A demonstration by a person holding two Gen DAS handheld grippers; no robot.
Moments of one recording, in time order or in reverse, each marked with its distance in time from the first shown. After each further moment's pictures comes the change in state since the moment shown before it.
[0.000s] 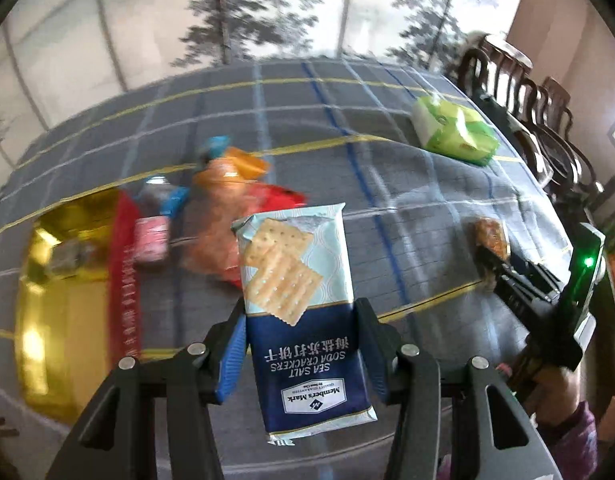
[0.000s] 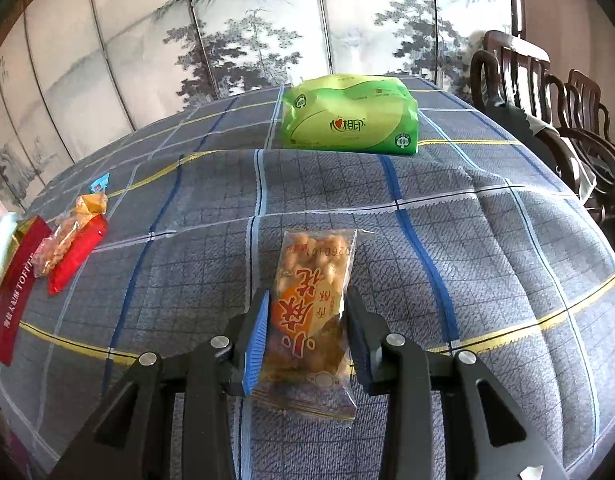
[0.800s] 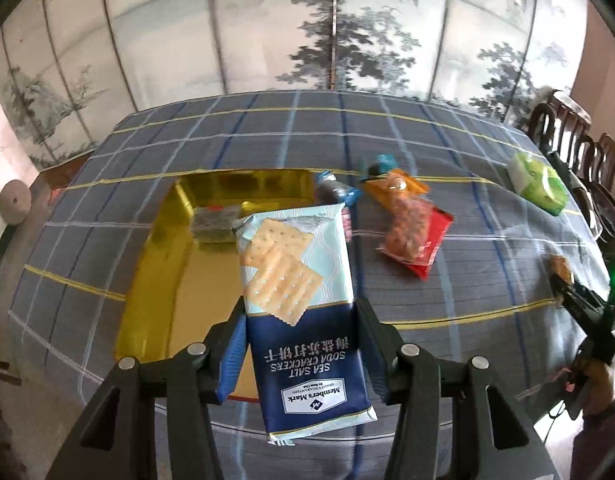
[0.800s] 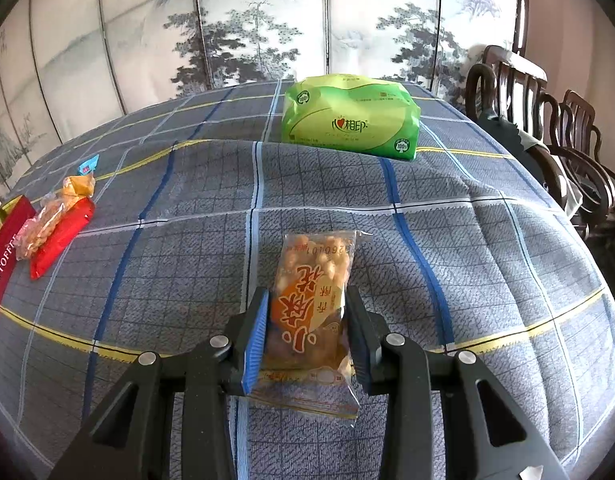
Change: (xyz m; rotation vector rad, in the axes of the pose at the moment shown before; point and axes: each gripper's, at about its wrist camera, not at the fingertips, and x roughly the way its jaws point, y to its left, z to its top) left arm -0.052 0.130 -0.048 -0.173 -0.109 0.185; right arm 0.001 0.010 -0.002 -0.058 0.007 -0.073
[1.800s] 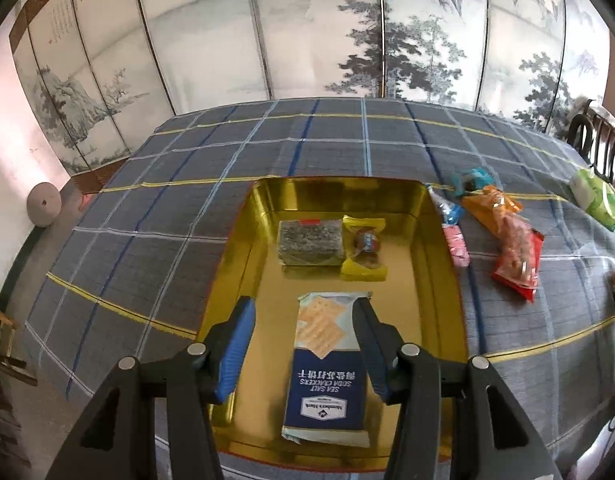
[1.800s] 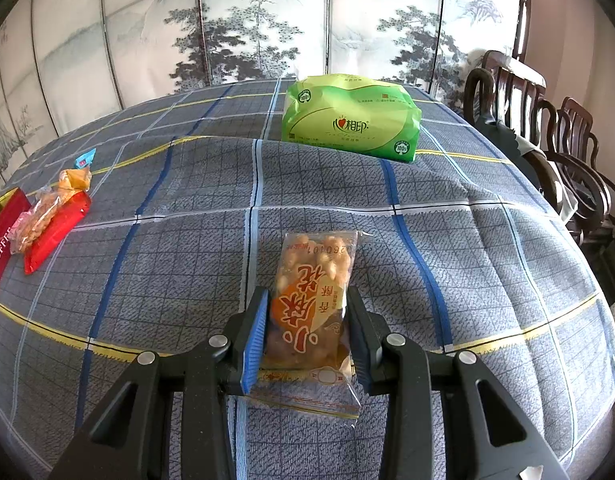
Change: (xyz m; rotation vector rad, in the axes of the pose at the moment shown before) left arm 0.048 0.079 0.005 -0.016 -0.064 0.119; right arm 0.000 0.004 0.000 -0.012 0.002 -0.016
